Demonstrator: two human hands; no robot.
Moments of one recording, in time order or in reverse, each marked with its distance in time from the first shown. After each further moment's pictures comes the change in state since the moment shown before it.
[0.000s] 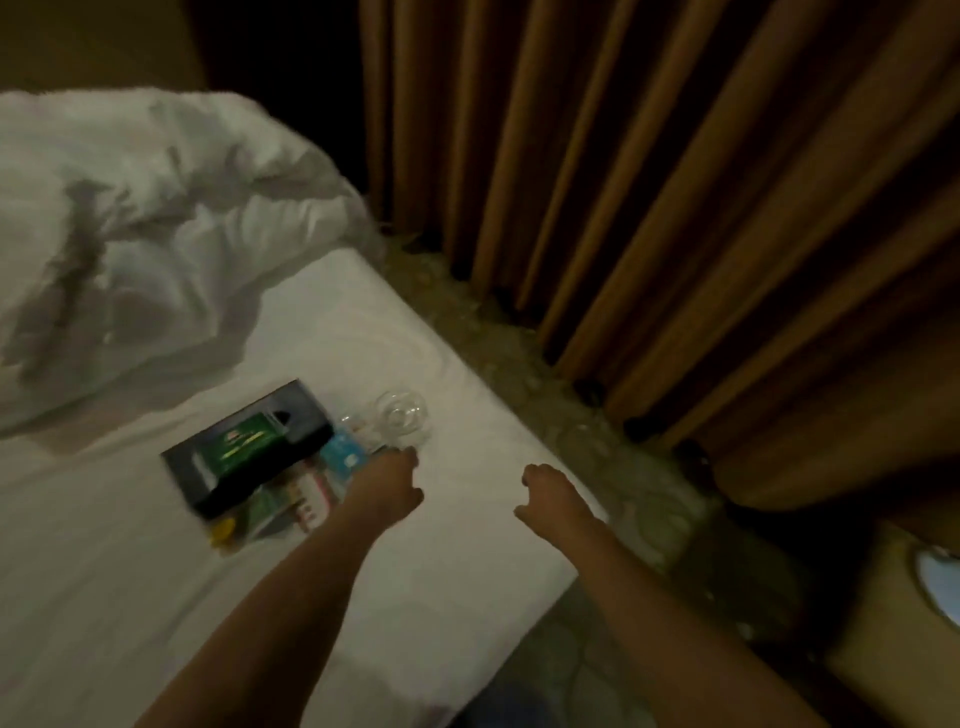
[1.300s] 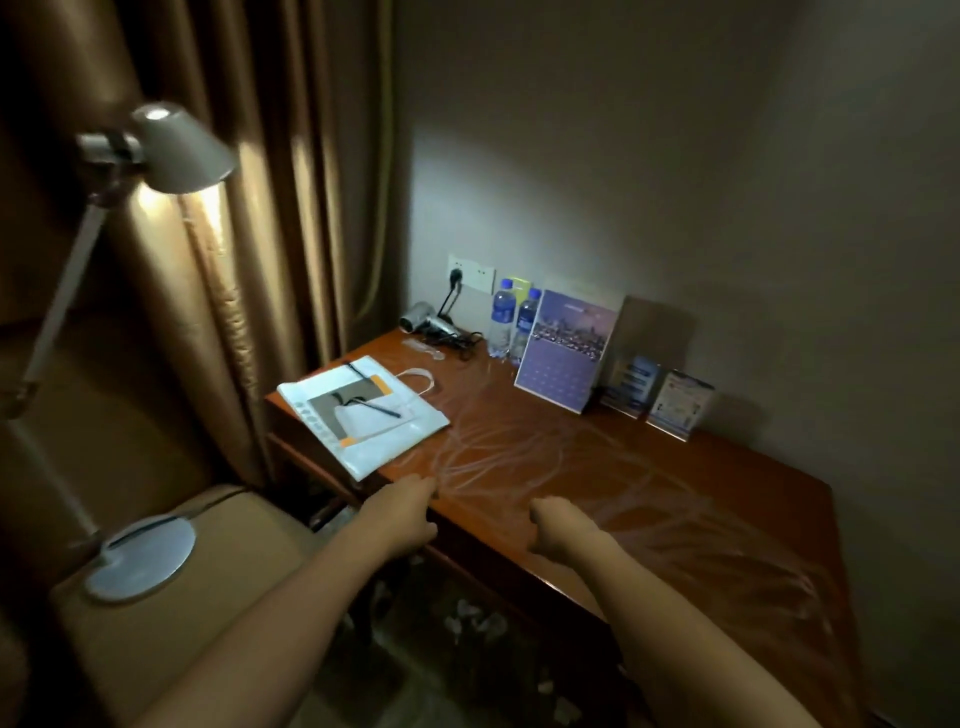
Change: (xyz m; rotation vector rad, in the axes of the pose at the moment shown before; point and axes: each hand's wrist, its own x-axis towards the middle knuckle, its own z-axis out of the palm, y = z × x) left_hand -0.419 0.832 0.433 0.654 -0.596 1.811; right_hand -0.677 0.662 0.096 0.663 0.360 1.455
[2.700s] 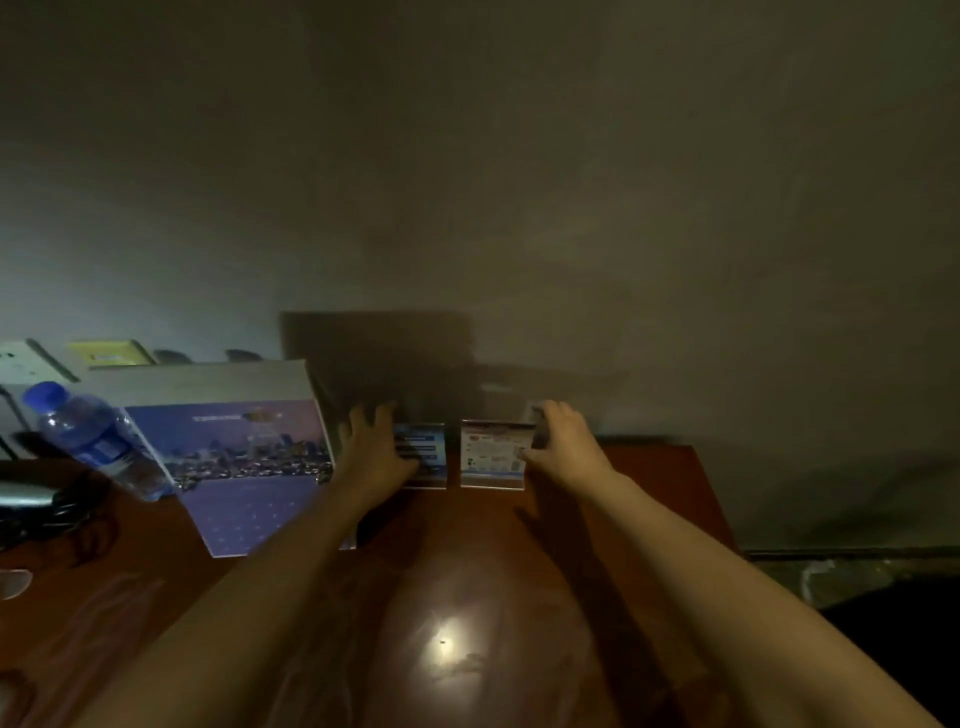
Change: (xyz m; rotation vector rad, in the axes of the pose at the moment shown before) left_hand 0.577 0.291 0.025 -0.102 -0.088 0.234; right_hand 0.281 0.441 -0.141 0.549 0.506 0.547
